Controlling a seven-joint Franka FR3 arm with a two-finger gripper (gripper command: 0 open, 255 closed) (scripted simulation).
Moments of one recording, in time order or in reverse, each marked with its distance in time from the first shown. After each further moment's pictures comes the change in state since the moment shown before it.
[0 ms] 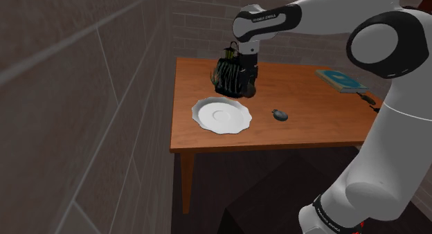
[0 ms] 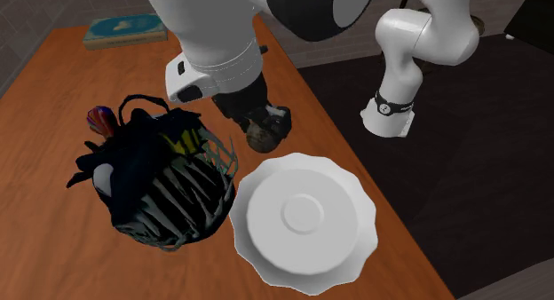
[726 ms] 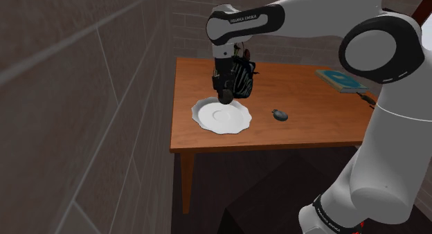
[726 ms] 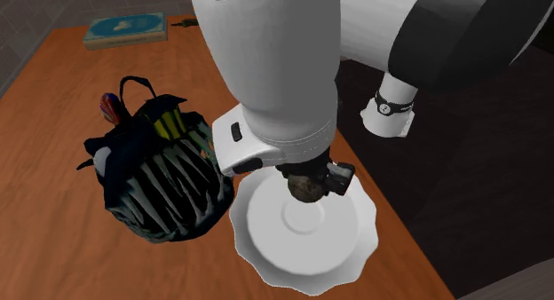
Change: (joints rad) arm 0.124 0.056 0.091 0.062 0.049 -0.011 0.204
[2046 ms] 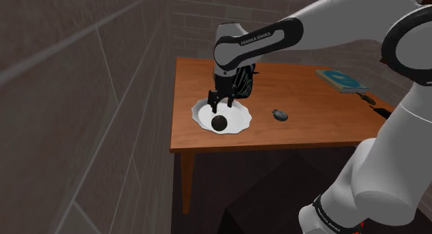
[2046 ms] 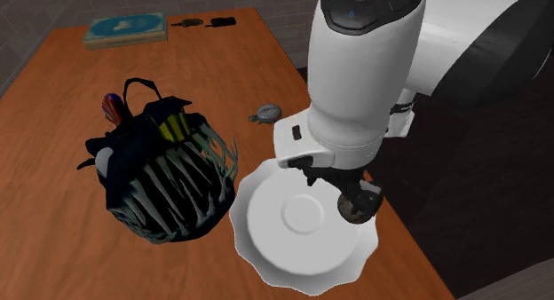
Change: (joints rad) arm 0.066 -0.184 0.013 -0.389 0.017 0.365 0.266
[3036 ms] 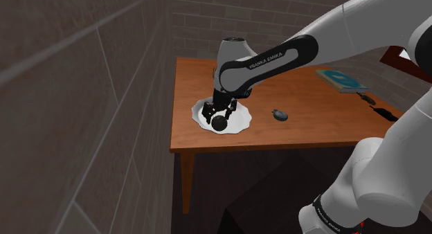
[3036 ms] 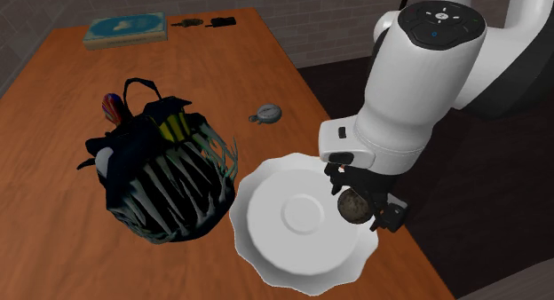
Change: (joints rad) arm 0.049 -0.105 0.045 -0.250 -0.022 0.298 0.300
